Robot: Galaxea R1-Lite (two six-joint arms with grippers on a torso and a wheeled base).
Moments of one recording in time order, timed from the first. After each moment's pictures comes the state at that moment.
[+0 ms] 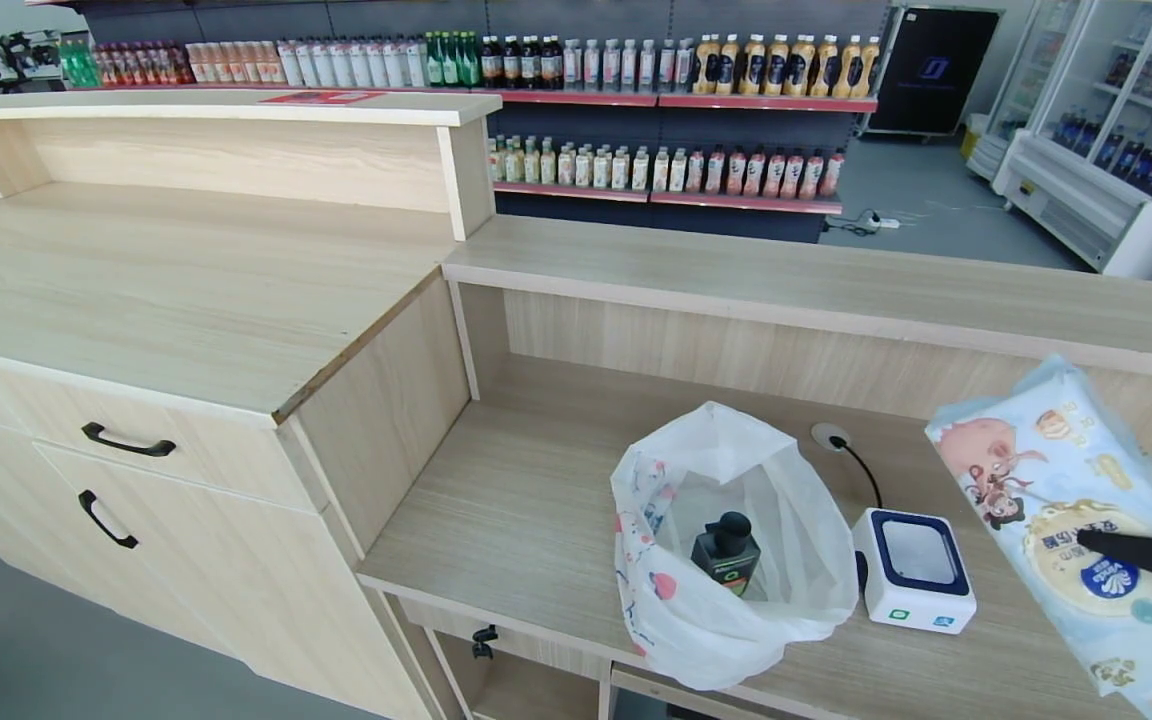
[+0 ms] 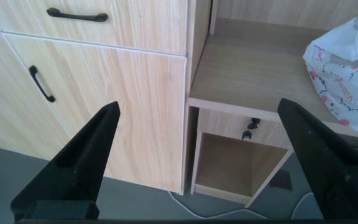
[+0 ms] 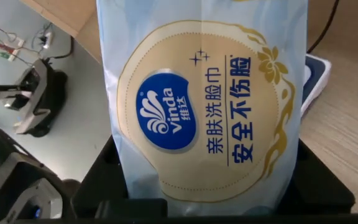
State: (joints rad) left arm -0.01 0.00 0.00 0.00 -0.04 0.00; right arm -0.65 1.48 -0.64 0.11 1.14 -0.62
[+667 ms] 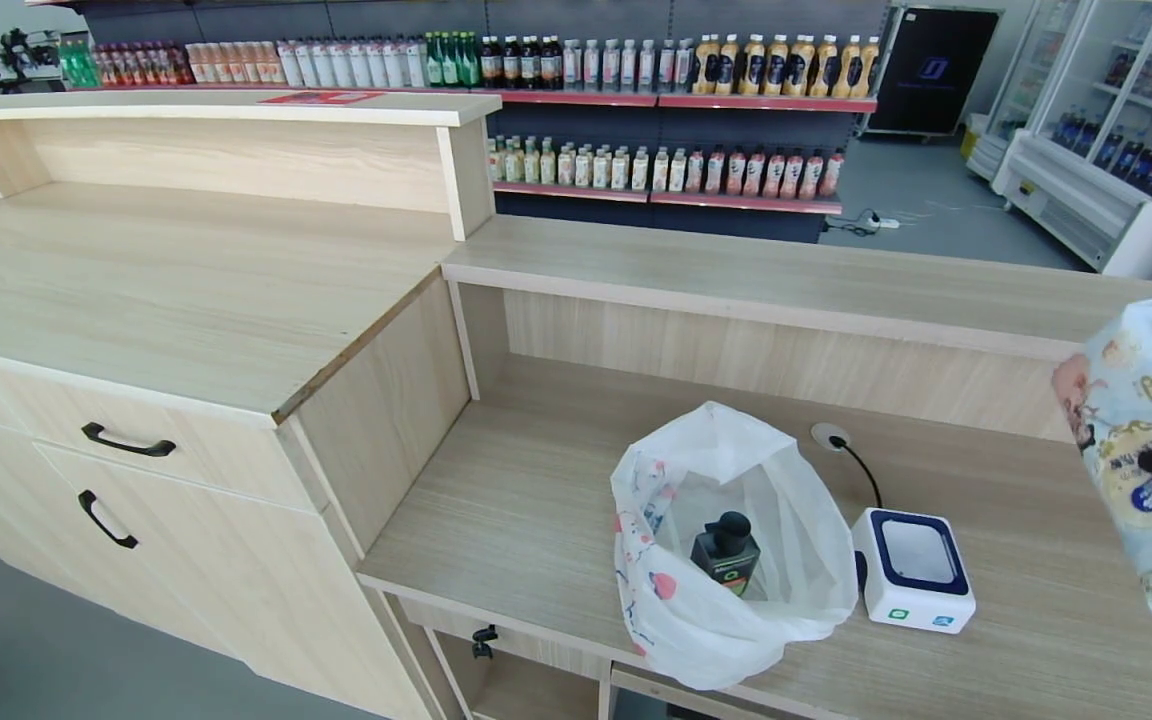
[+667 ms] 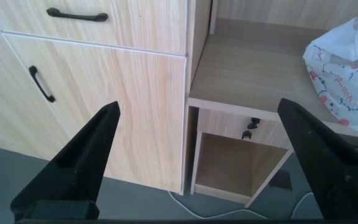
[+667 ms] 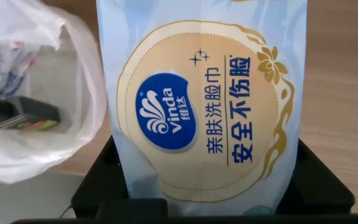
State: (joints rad) left arm -0.01 0.00 0.00 0.00 -0.04 0.00; right arm -0.31 1.22 -0.66 -0.14 0.11 -0.14
